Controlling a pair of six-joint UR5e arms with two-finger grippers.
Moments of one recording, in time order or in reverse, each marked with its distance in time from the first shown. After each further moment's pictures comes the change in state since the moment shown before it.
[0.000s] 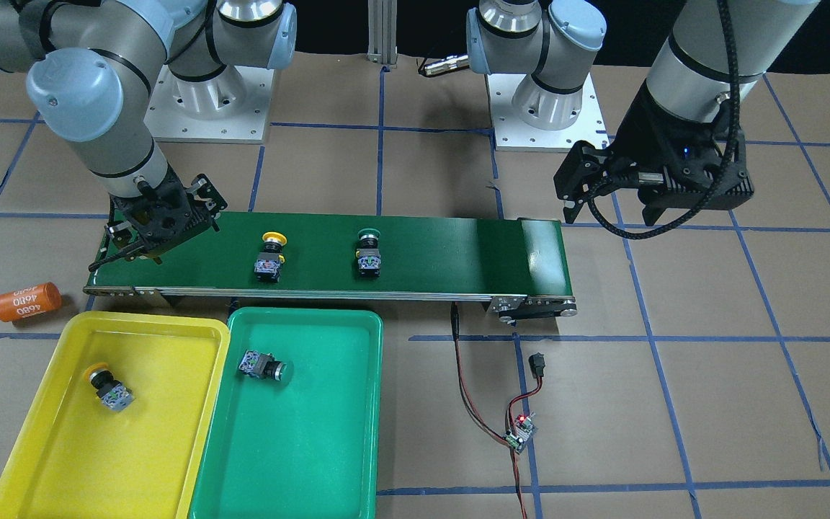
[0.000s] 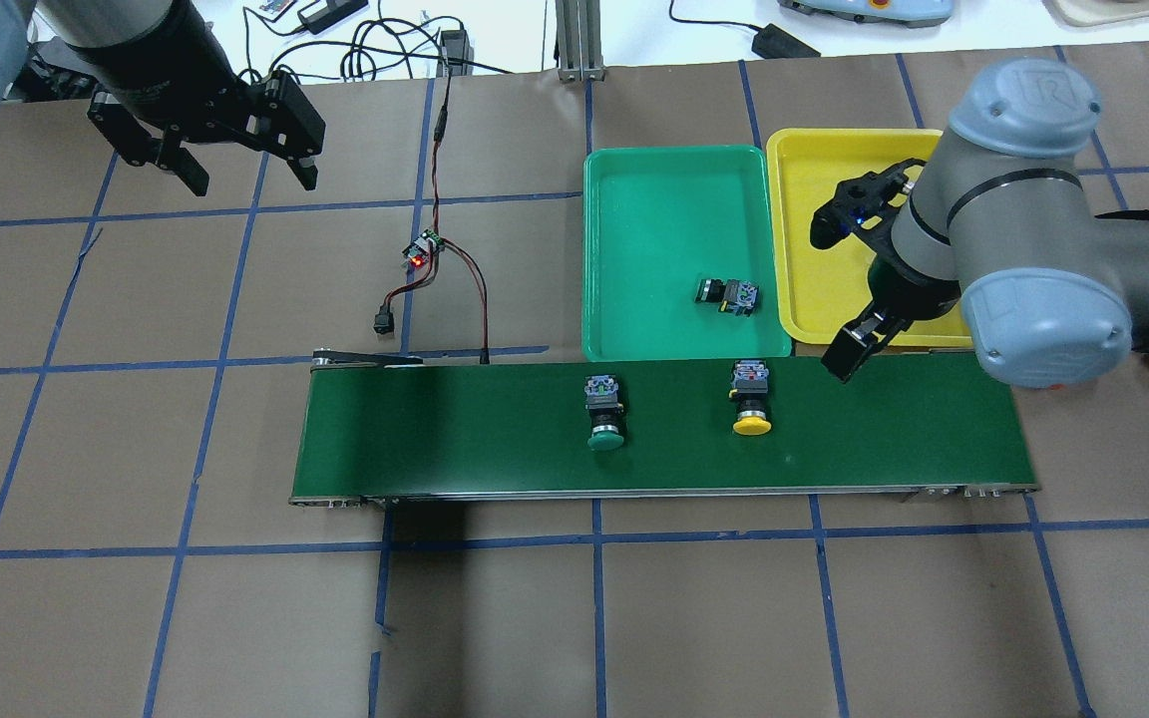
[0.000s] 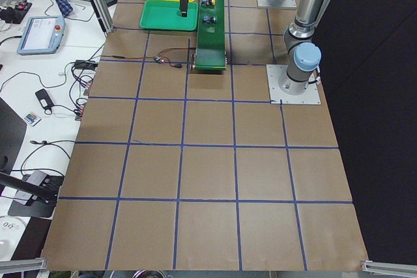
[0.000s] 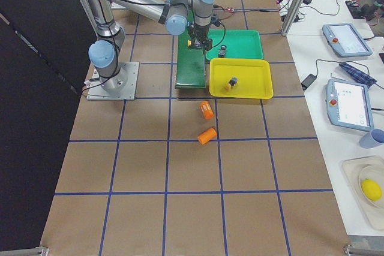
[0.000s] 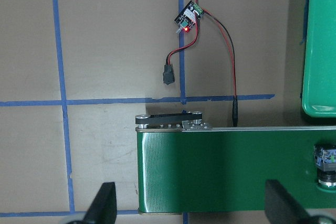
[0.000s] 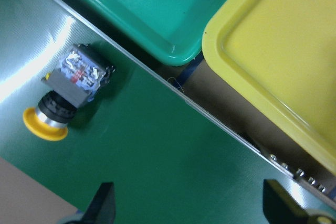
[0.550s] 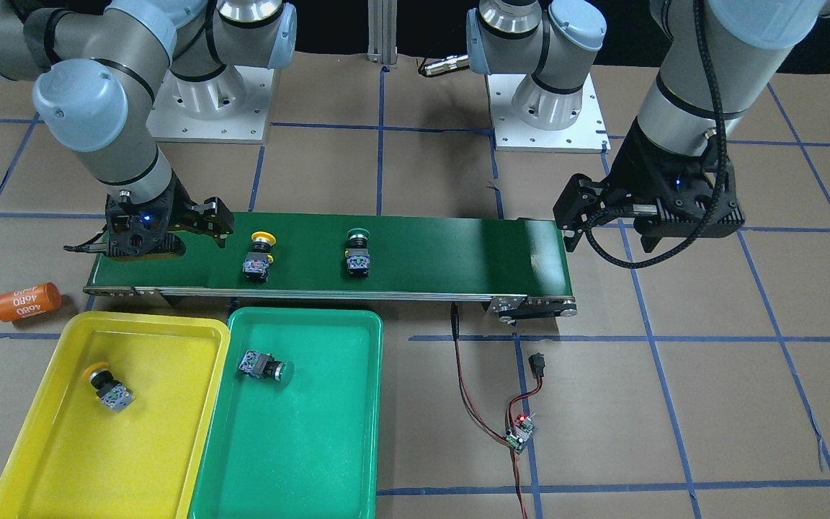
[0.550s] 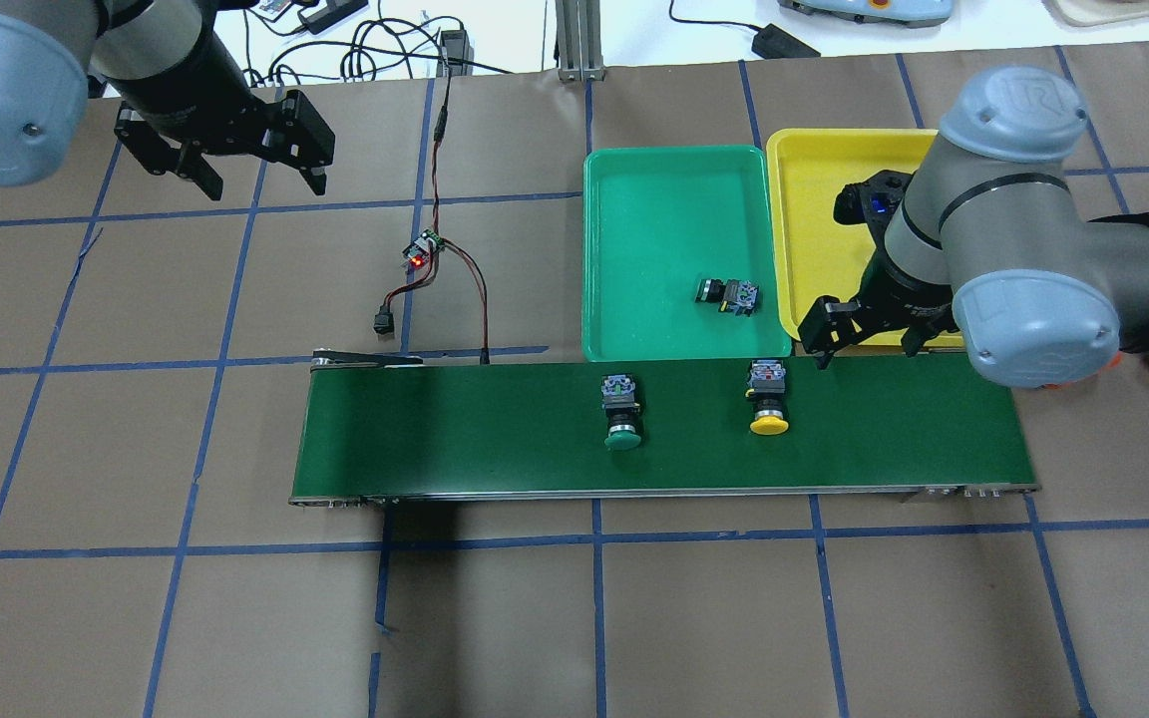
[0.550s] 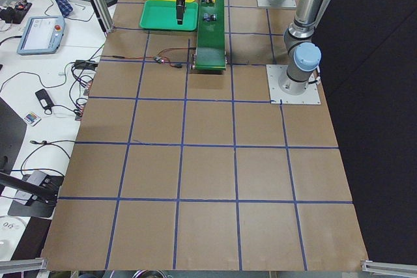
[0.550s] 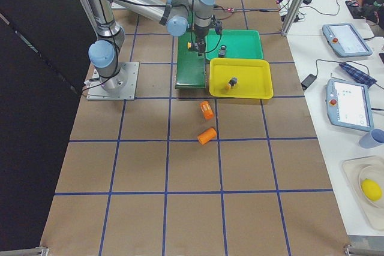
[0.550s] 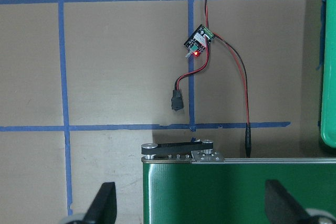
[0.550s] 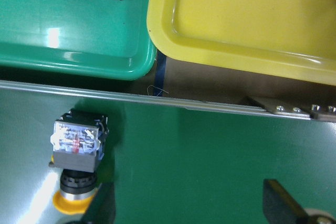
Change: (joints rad) left arm 0.004 0.004 -0.071 0.114 0.014 -0.007; right arm 0.004 0.019 0.004 -0.003 0.004 0.511
